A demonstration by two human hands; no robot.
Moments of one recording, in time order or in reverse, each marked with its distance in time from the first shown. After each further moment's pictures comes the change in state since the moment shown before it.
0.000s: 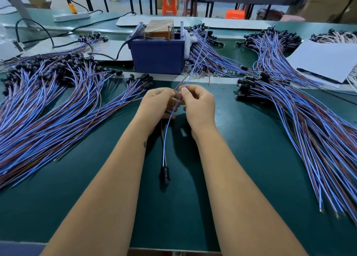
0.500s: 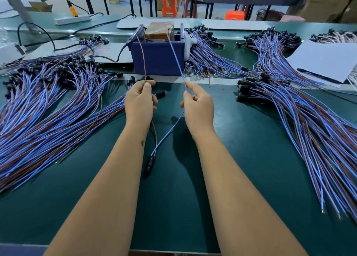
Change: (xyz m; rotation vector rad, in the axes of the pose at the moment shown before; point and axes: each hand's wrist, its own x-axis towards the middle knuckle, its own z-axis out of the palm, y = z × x) left_hand 0.011 -0.011 -0.019 -0.022 0.394 0.149; right_hand 0.000 0.003 0.001 -0.164 -0.005 -0.024
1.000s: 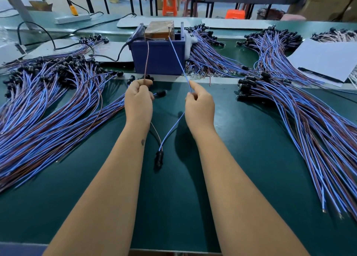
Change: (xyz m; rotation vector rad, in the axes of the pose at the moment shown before) left_hand 0.003 0.000 0.000 0.010 0.038 -0.037; right_hand 0.004 0.003 0.000 -0.008 0.006 -0.016
